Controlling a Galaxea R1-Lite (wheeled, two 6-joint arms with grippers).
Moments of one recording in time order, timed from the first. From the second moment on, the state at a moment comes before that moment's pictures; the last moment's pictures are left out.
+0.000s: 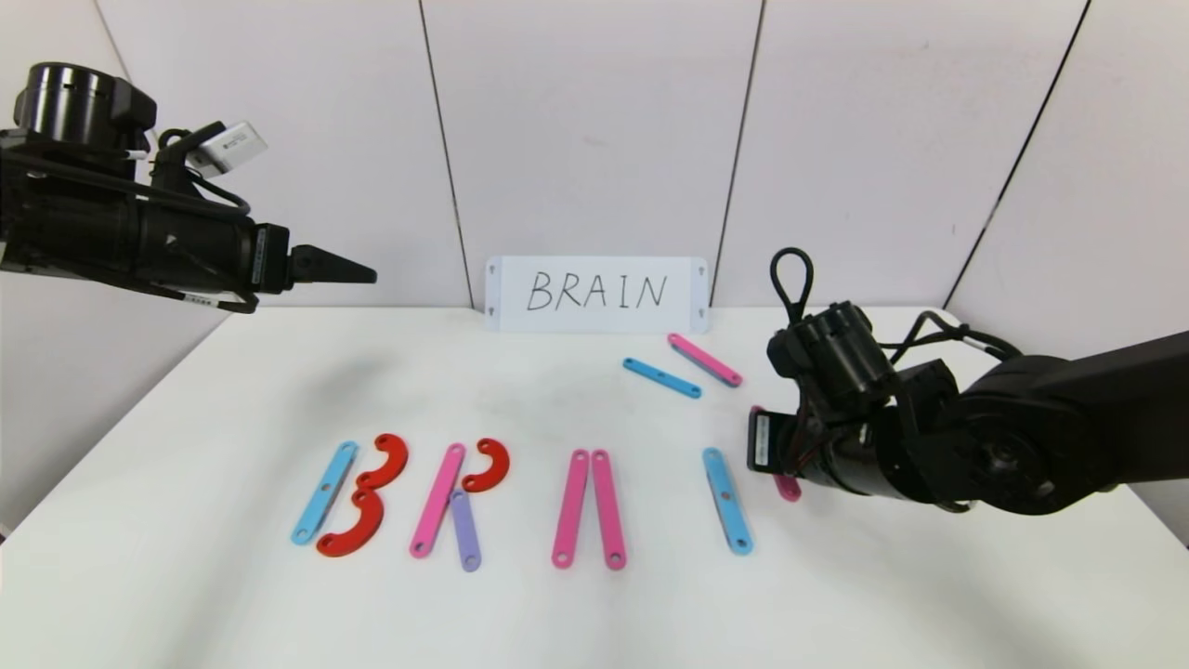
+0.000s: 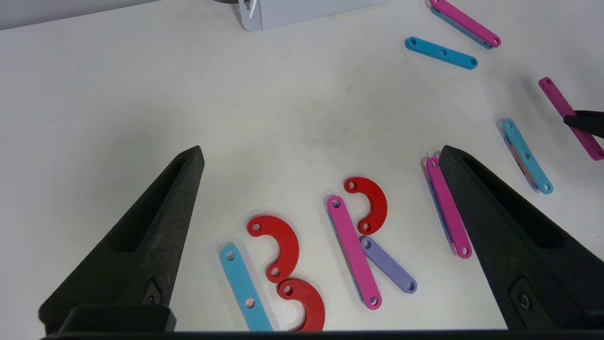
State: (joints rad) left arm 0.06 1.74 -1.53 0.37 -0.57 0.11; right arm 0.57 1.87 -1.01 0.02 -0.33 0.58
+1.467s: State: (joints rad) left arm 0.06 1.74 -1.52 0.37 -0.57 0.11; right arm 0.50 1.93 -0.83 -0.21 -0.29 0.48
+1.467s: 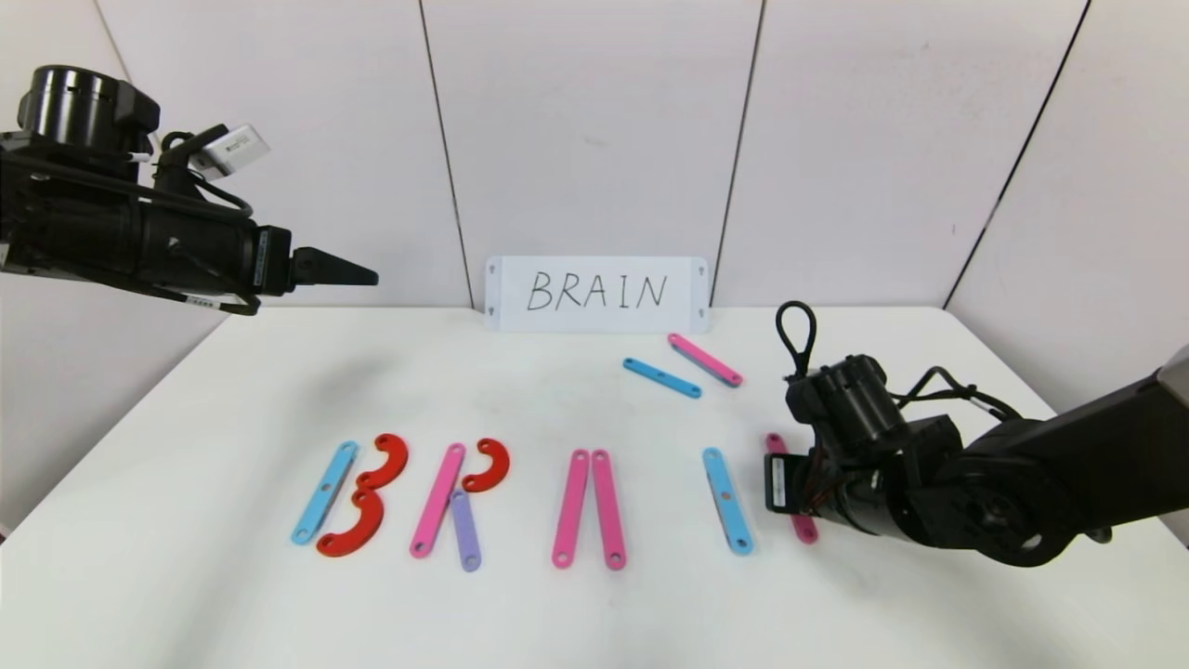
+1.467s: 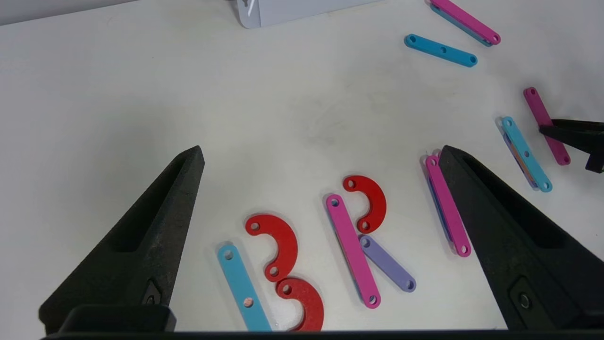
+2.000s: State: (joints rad) left arm 0.06 1.74 -1.52 0.37 -0.57 0.11; right arm 0.50 1.92 -0.82 -0.21 -0.29 0.49
